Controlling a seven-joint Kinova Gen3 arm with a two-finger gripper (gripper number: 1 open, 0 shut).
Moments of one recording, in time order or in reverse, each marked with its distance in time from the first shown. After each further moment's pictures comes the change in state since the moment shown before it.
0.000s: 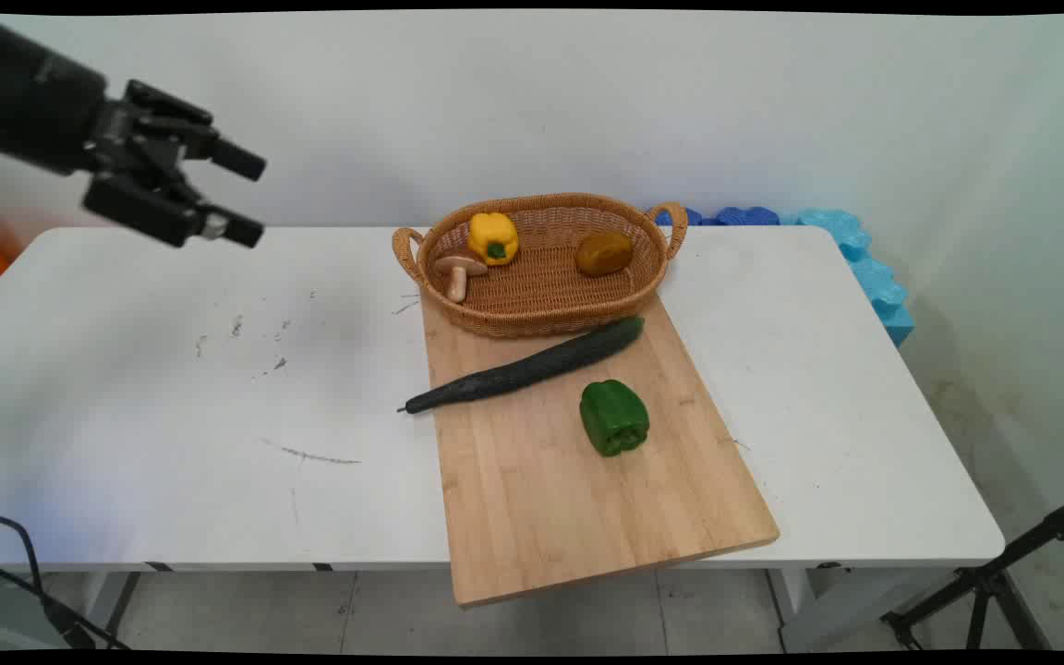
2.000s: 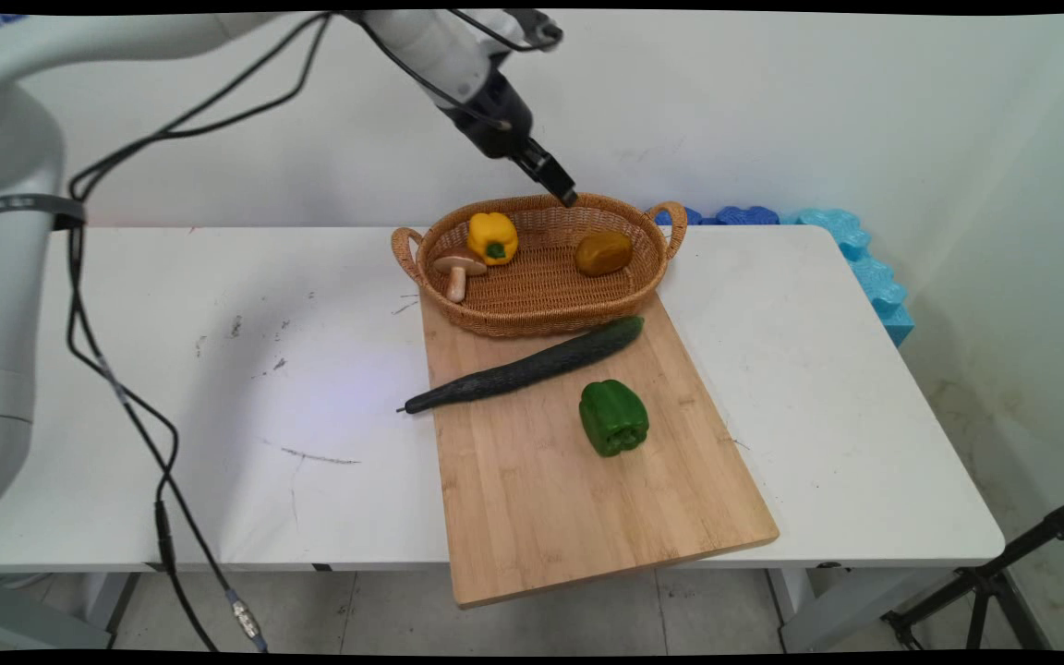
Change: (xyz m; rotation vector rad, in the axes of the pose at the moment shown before) arm 0.151 -0.163 0.355 0.146 -0.213 -0.244
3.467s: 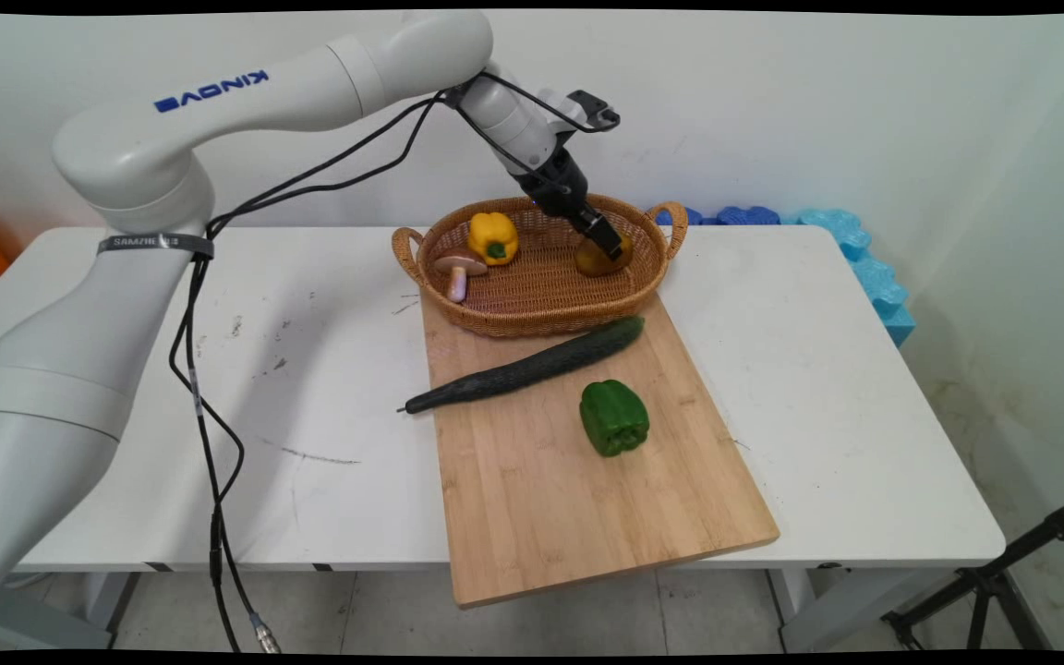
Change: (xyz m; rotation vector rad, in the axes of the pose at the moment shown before) arm 0.011 -0.010 0.133 -0.085 -0.048 0.003
